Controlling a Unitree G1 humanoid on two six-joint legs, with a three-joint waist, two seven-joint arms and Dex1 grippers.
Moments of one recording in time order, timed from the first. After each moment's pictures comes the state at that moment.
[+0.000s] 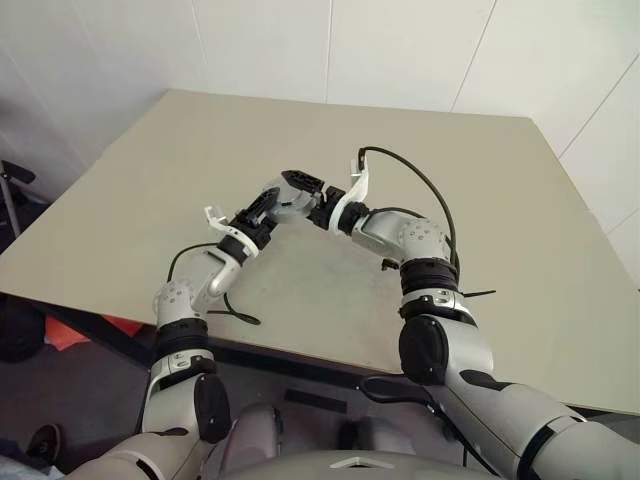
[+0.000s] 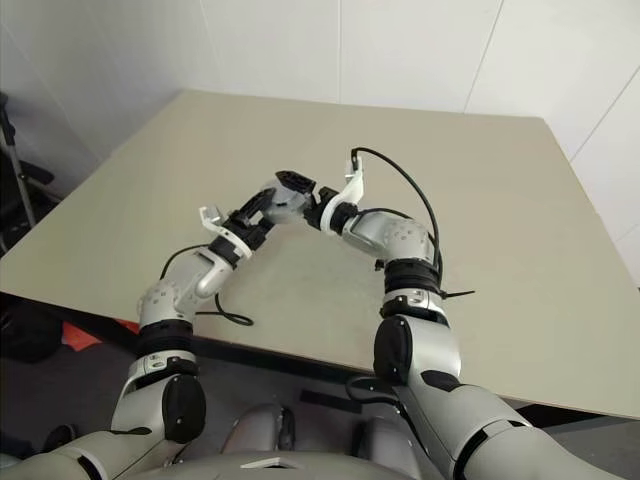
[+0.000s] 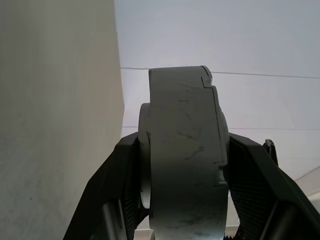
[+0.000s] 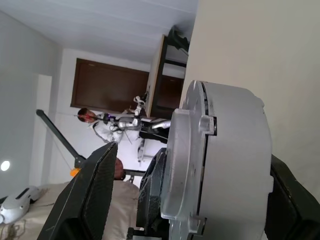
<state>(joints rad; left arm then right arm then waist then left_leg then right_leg) -0.55 0.02 0.53 0.44 -1.42 0.89 -0.08 -0.92 0.08 -0.47 0.66 0.89 0.98 0.20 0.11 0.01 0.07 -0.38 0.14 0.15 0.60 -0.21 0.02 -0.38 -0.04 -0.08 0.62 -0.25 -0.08</state>
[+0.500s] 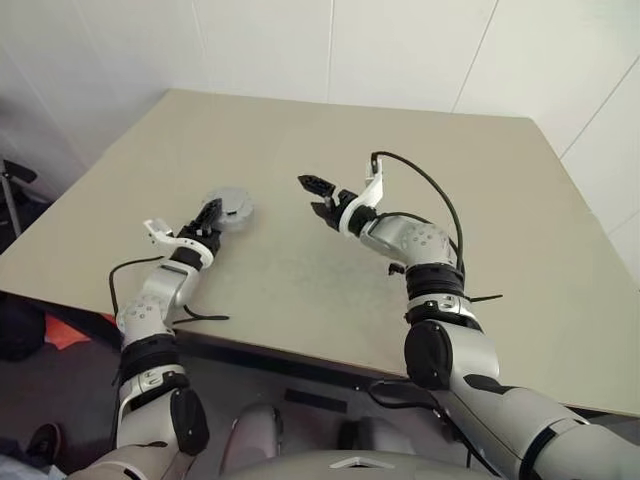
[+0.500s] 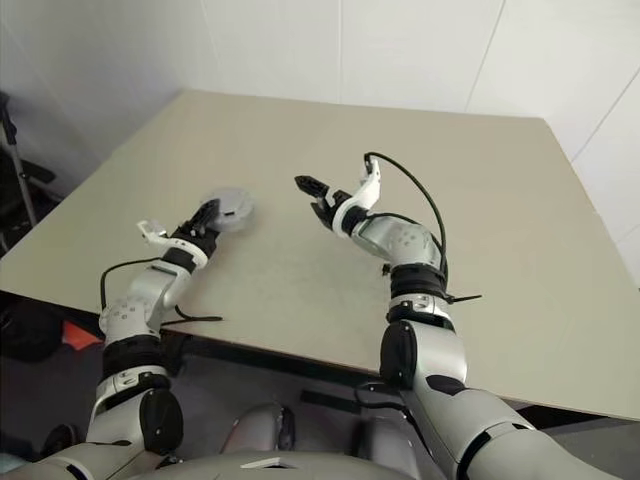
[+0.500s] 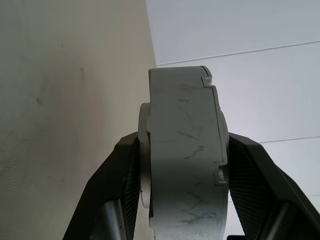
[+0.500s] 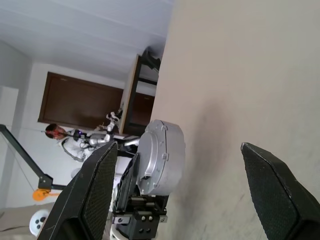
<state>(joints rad) -0.46 0.12 0.62 0.38 -1.26 0.66 -0.12 -0.89 0.05 -0.46 0.65 0.83 0.91 0.21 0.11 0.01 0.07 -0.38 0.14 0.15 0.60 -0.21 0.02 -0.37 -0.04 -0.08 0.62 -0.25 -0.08</state>
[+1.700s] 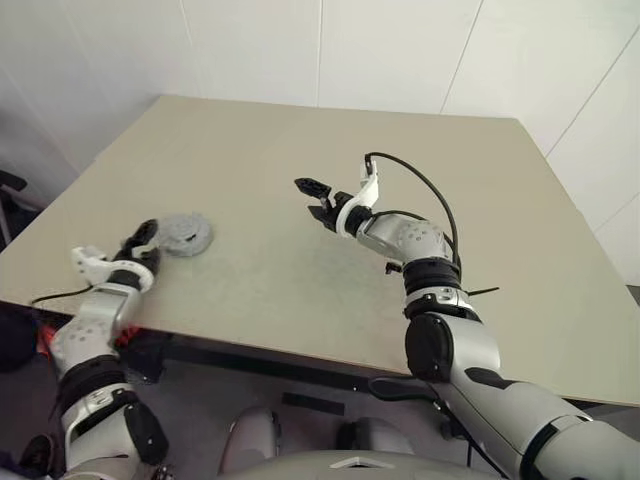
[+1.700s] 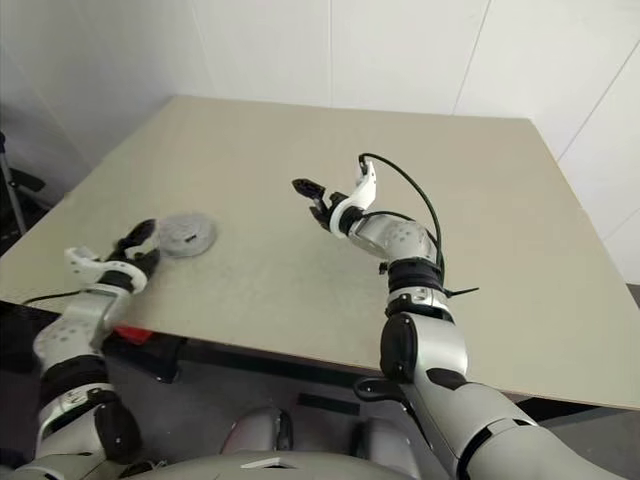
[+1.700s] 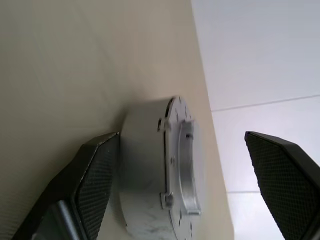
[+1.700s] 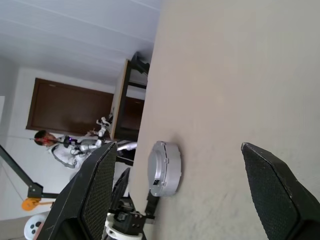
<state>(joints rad) -0.37 0.37 0.80 0.47 -1.18 0.62 -0.06 -0.94 0.03 -0.46 0.76 0.79 0.87 0.21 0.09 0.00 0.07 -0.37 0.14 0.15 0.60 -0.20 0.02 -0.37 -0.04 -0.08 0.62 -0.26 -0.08</state>
